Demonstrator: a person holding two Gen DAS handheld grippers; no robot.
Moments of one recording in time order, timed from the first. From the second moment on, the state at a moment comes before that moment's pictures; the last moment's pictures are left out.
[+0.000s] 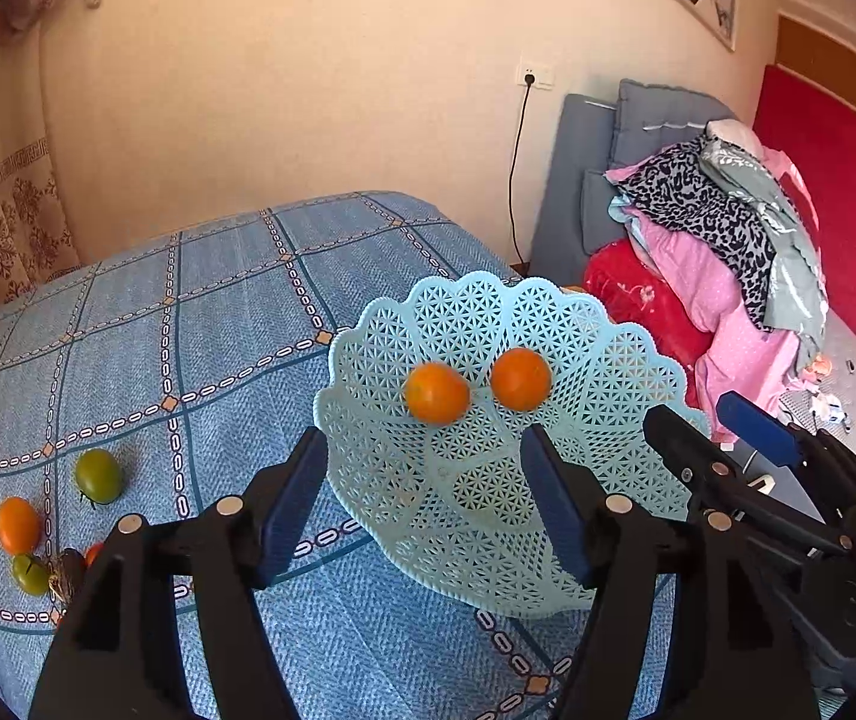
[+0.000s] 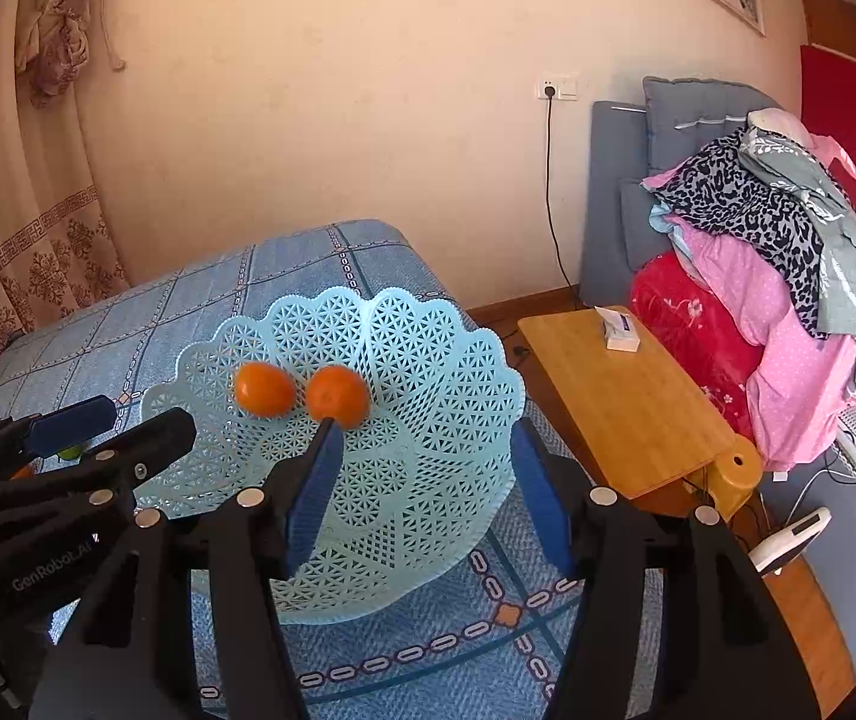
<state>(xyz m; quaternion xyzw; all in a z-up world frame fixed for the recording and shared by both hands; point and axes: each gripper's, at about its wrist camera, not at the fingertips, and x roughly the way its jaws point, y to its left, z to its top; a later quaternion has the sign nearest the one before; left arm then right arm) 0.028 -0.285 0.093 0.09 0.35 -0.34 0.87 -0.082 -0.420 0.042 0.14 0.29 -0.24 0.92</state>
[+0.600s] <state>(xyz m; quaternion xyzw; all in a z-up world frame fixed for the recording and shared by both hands) 0.021 -0.251 0.127 0.12 0.27 -0.29 0.91 -0.090 -0.390 0.067 0.10 0.27 -0.26 0.92</state>
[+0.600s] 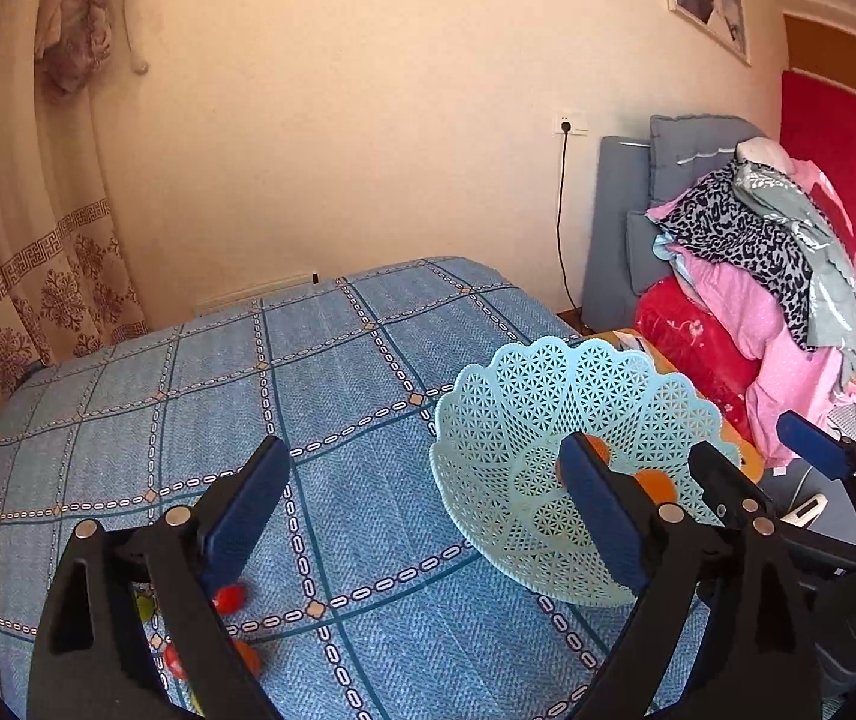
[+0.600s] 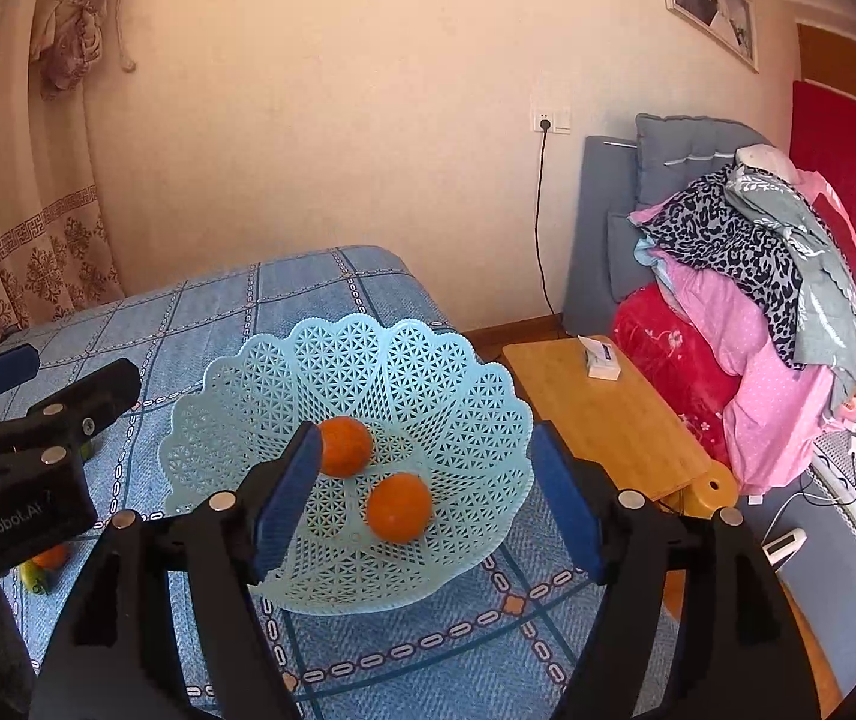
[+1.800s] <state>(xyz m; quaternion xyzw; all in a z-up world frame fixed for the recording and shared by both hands) 0.042 -0.143 0.133 0.11 0.27 -0.19 0.94 -0.070 -0.316 0.073 0.12 0.29 -0.15 0.94</state>
